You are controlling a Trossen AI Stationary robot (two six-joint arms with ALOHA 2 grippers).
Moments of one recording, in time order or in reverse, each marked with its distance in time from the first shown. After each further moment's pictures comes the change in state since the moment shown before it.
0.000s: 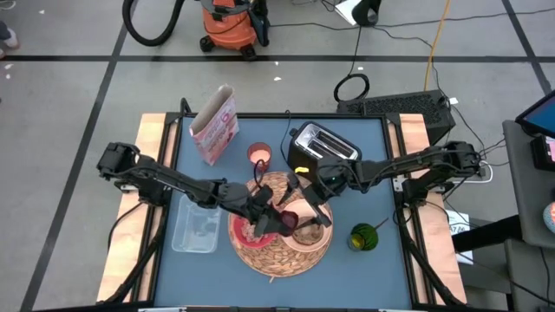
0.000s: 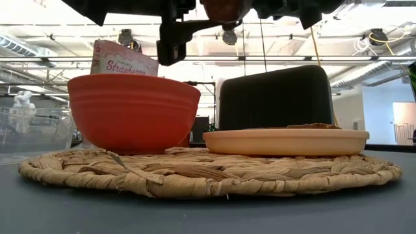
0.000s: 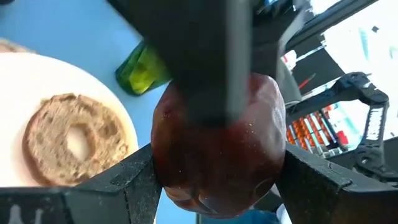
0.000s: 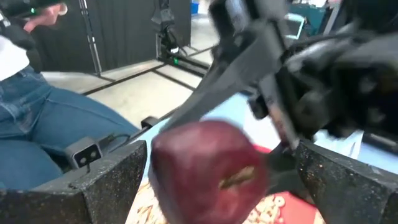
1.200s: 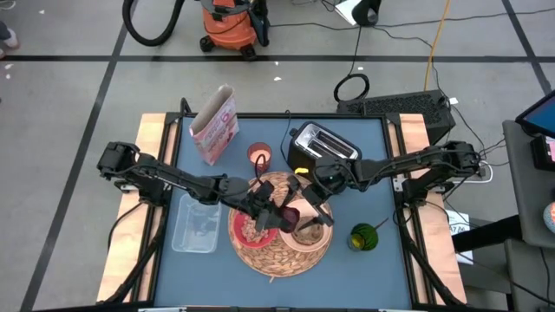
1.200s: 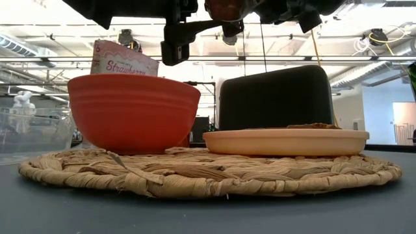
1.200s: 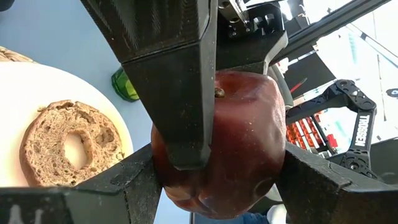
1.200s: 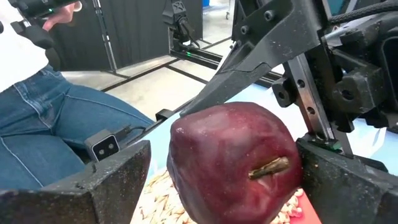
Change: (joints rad) left arm 0.046 -0.001 0.001 0.013 0.048 -0.024; right arm 0.000 0.002 0.000 -0.052 -0.070 0.018
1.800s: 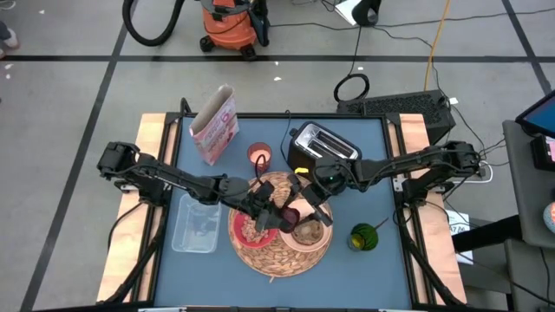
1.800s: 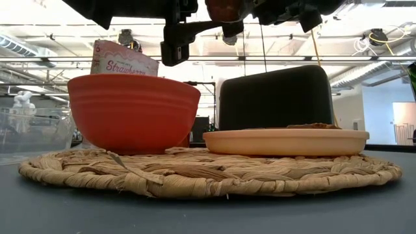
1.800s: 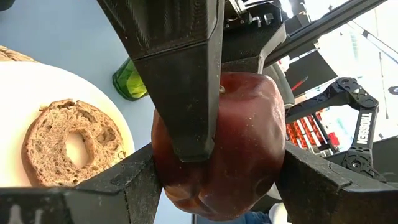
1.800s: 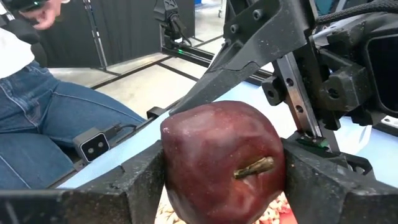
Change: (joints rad) left arm 0.000 0.000 0.000 -0.003 0.000 0.005; right arm 0.001 0.000 0.000 -0.003 0.043 -0.016
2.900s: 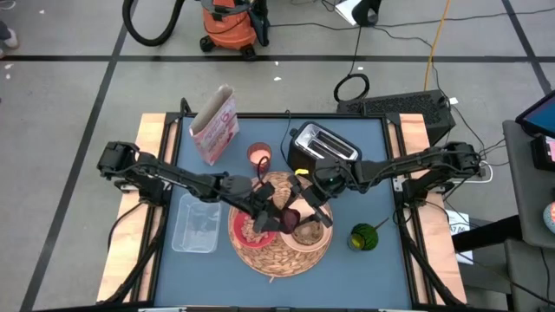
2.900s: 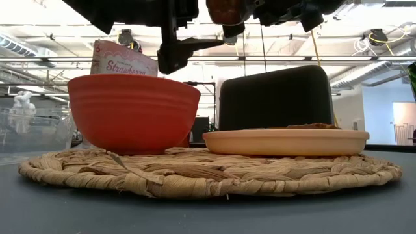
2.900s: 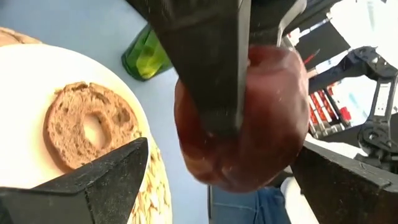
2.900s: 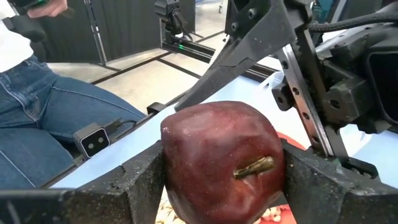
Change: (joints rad) left arm 0.025 -0.001 -0.001 -0.086 0.093 0.081; right arm 0.001 -0.001 -0.002 -0.004 0.007 -0.003
